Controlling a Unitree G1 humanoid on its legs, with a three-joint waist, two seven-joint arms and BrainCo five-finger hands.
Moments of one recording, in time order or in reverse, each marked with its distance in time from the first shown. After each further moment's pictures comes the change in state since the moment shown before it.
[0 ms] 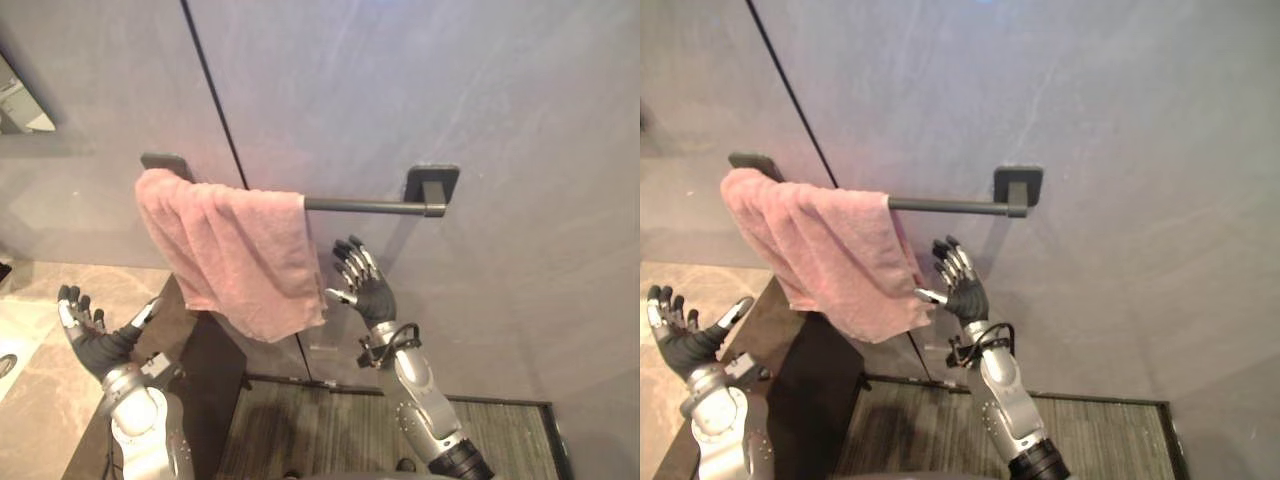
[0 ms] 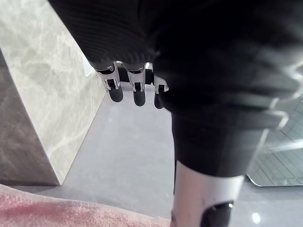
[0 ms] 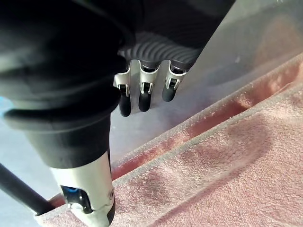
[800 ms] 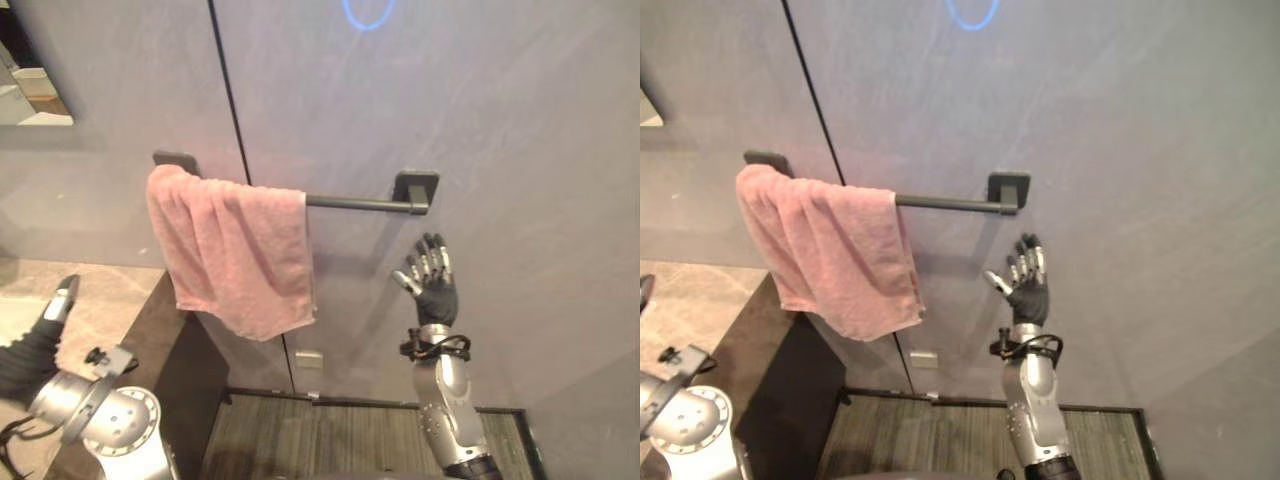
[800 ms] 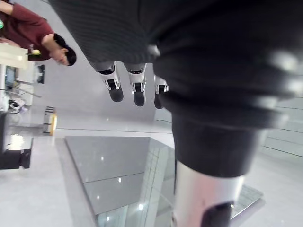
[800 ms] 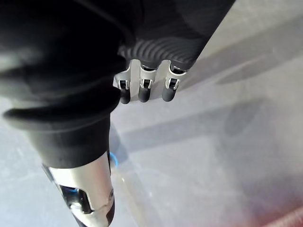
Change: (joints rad) left arm 0.088 -0.071 0.032 -0.464 0.513 -0.003 0.370; right arm 0.103 0.037 -0.192 -0.044 0.005 -0.126 -0.080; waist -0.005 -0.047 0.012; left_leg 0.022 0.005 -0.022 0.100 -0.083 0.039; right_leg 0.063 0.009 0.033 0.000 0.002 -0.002
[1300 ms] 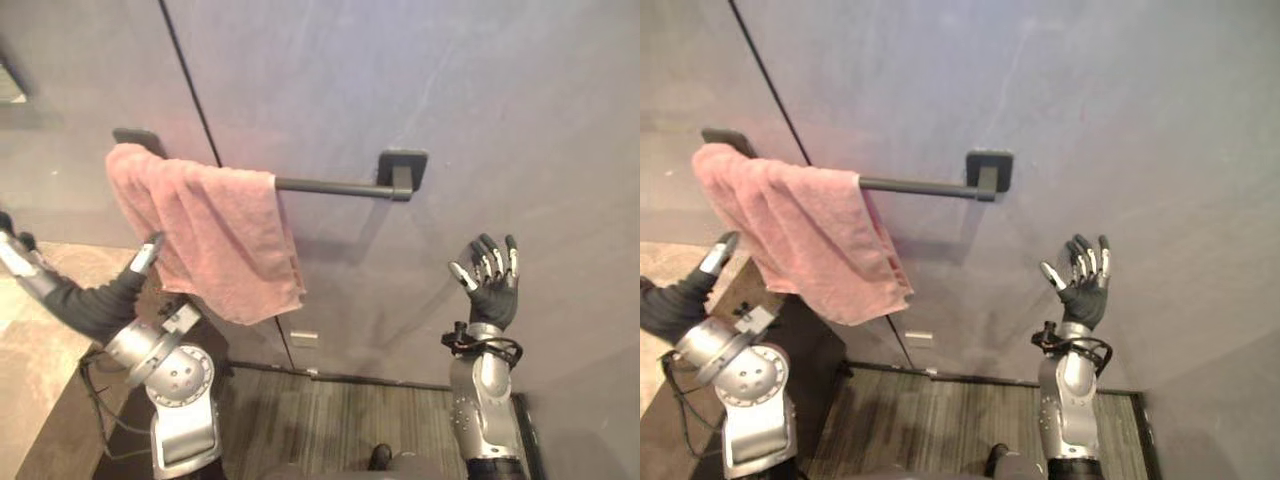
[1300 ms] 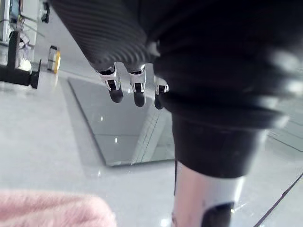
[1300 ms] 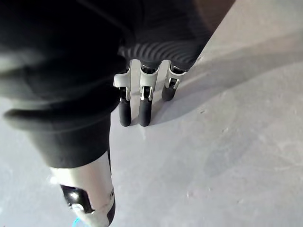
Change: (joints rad) left arm -0.154 0.003 -0.228 0.122 0.045 -0.083 -0.001; right arm 0.018 0.003 -0.276 -0.051 -0.092 -0.002 -0.104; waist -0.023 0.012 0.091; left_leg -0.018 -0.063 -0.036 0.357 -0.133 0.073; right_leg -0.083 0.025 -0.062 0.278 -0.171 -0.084
